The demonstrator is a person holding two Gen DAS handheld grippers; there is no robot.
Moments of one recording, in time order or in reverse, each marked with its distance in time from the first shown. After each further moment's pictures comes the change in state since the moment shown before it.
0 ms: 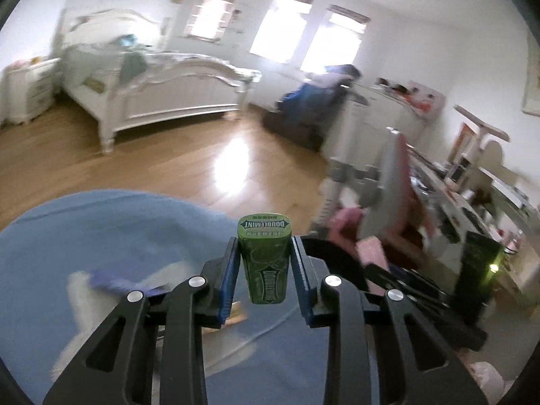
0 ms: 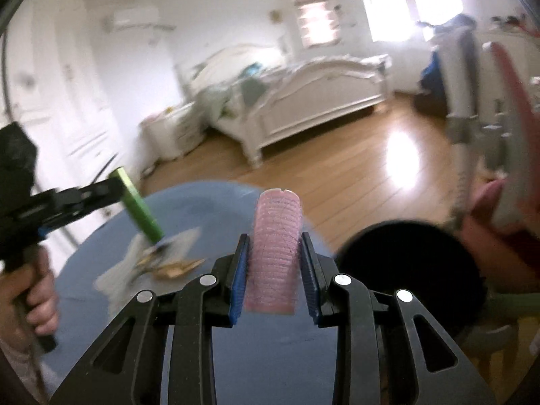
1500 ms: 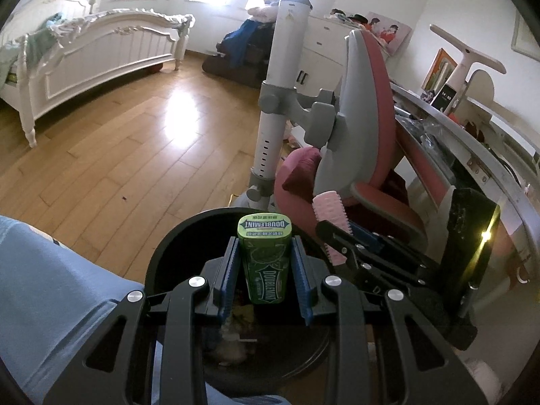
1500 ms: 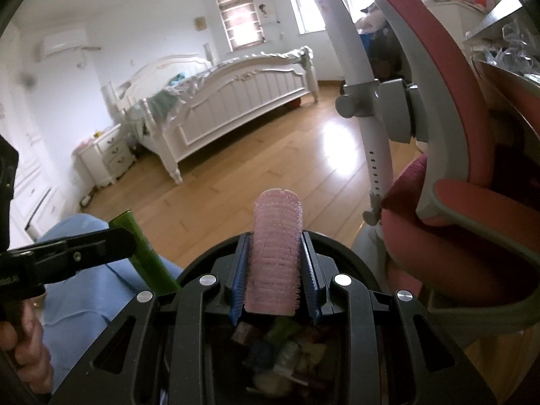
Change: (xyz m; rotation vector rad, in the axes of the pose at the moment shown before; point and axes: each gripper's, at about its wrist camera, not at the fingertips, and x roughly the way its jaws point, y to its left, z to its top) left arm 0.198 -0.114 -0.017 0.129 0.252 -0.139; right arm 0.058 -0.167 -0.025 0.143 0.023 -0.197
